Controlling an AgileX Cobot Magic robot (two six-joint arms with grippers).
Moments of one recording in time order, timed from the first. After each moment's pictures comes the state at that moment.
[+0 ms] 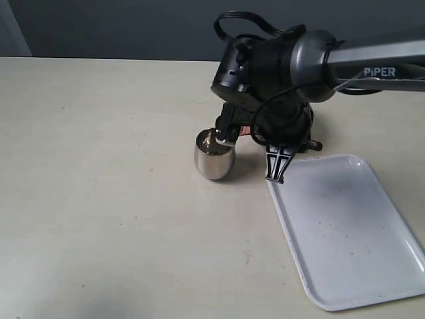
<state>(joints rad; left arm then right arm) -0.10 0.01 0.00 0.03 0.21 0.07 0.87 2.00 -1.39 -0.66 1.22 -0.15</state>
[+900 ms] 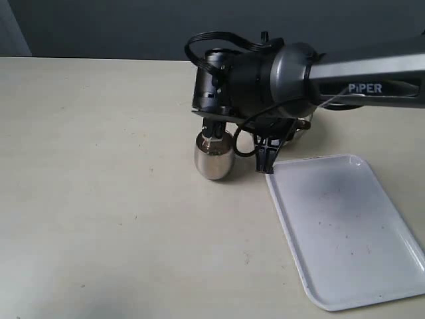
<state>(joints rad) -0.10 0.01 0.00 0.03 0.21 0.07 0.96 2.00 -1.39 -0.87 1.22 -0.01</state>
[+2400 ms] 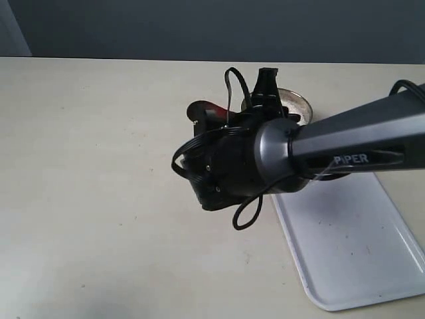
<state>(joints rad) -0.10 0.01 0.00 0.03 0.21 0.07 1.11 2.00 -1.14 -1.30 1.22 0.46</state>
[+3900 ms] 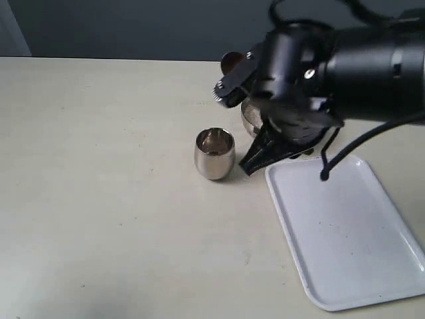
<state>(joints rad) -0.10 0.01 0.00 0.03 0.21 0.07 1.00 1.65 -1.14 -0.68 1.07 0.52</state>
